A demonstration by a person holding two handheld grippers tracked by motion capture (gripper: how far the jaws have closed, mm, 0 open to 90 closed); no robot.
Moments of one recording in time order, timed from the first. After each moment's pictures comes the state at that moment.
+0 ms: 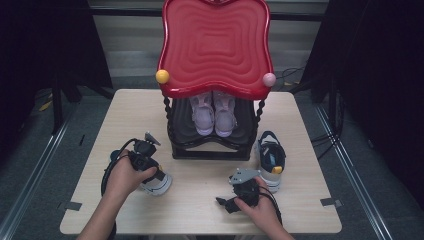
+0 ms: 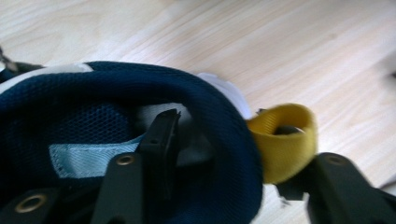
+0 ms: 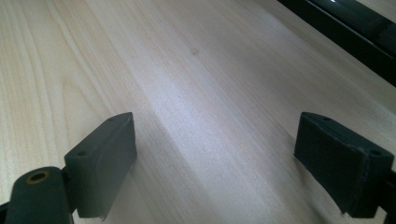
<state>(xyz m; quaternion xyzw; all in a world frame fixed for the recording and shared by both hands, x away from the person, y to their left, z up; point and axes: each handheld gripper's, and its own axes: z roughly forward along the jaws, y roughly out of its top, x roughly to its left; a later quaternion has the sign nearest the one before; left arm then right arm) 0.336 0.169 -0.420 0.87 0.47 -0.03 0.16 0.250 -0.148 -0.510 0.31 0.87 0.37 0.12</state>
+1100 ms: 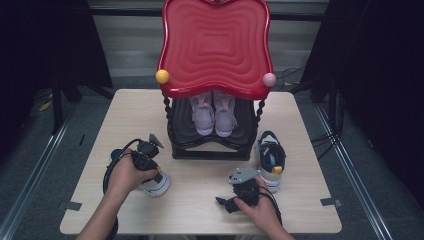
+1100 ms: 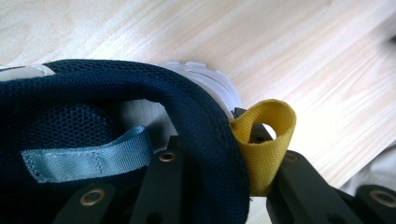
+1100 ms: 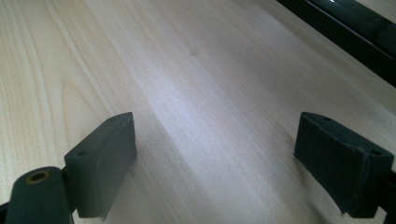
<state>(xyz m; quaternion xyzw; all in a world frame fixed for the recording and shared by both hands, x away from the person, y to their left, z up) 0.338 0.168 -0.421 0.90 0.41 -0.06 0.12 0.251 -0.148 -0.510 0.31 0.87 0.37 0.12</state>
